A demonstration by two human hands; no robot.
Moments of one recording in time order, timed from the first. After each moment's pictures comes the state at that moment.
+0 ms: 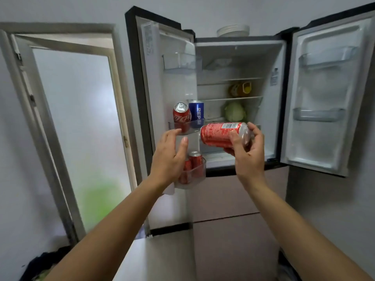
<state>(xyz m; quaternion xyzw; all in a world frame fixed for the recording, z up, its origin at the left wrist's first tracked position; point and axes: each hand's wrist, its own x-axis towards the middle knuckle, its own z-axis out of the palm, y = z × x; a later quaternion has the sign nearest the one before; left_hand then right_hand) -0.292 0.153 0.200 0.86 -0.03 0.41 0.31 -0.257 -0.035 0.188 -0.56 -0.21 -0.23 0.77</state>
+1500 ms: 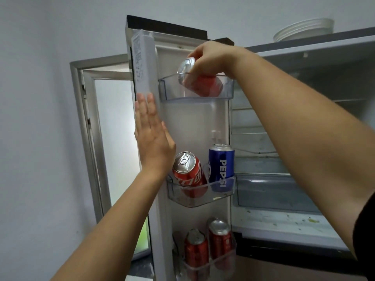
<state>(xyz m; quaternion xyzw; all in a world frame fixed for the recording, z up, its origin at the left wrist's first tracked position) -0.062 0.240 0.325 0.70 0.12 0.70 0.04 0.032 0.100 0.517 -0.77 -0.52 -0.15 0.35</state>
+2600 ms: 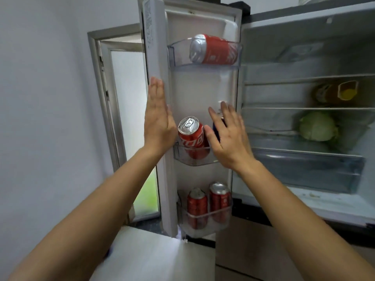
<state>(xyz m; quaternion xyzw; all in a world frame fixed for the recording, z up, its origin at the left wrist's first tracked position) -0.093 0.227 0.289 0.76 0.09 0.63 0.09 0.037 0.079 0.252 -0.73 -0.48 -0.34 0.33</state>
